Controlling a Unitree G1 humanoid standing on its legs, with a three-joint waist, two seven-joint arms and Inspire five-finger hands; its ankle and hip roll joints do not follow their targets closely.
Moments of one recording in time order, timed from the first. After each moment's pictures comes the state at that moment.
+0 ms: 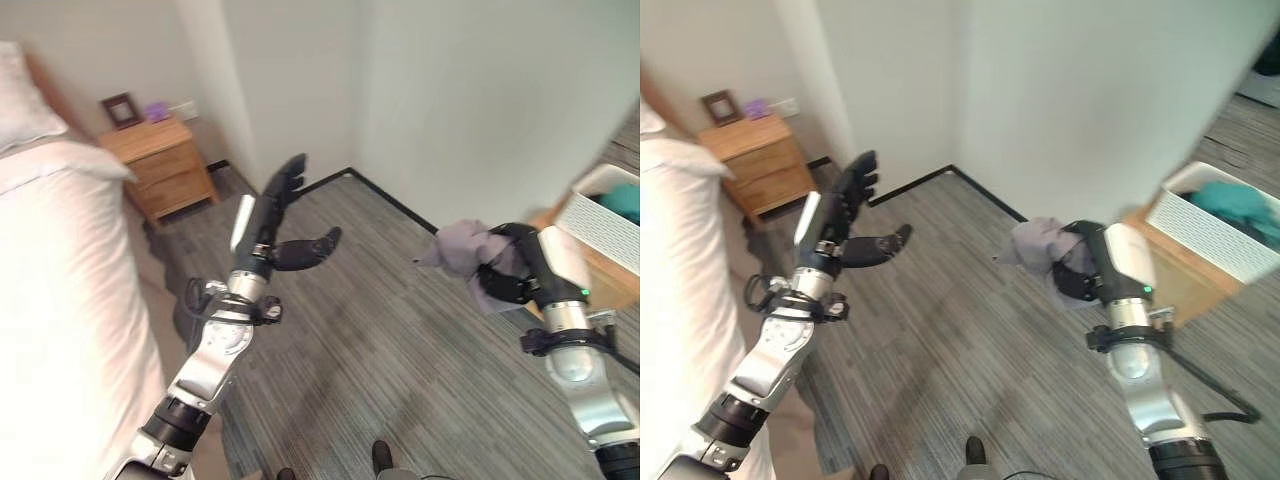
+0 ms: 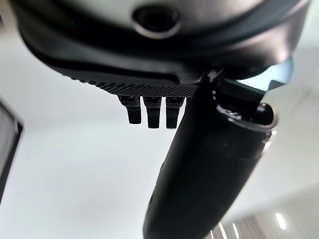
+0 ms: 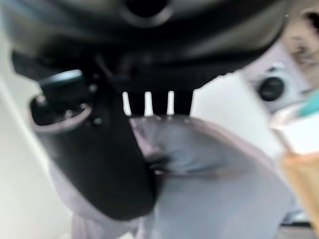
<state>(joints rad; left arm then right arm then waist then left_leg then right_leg) -0.42 0.41 -0.43 0.01 -0.27 -0.14 0.24 -0.05 -0.72 0.03 0.08 -0.32 -0.07 -0.23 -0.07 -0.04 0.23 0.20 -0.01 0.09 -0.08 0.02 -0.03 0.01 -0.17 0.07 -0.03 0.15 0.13</state>
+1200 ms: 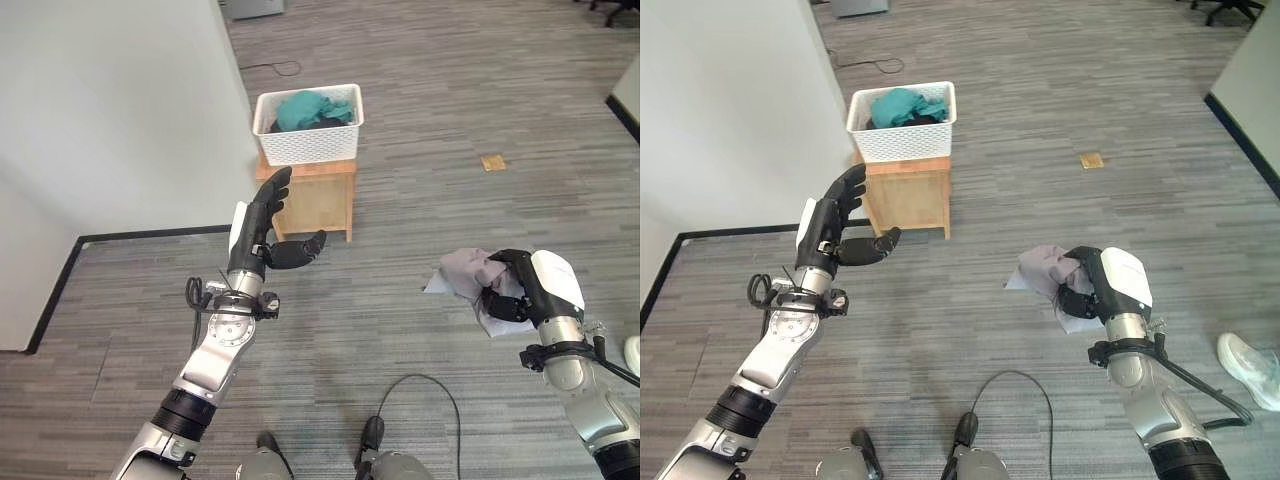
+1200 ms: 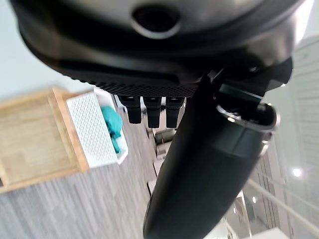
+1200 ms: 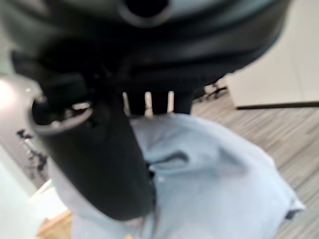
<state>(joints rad) -0.36 0.33 -0.32 0.14 -0.18 -0.07 0.30 -0.04 -0.78 0.04 0.21 -0.32 -0.03 -0.27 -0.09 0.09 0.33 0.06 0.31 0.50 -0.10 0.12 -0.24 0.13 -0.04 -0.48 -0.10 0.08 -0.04</state>
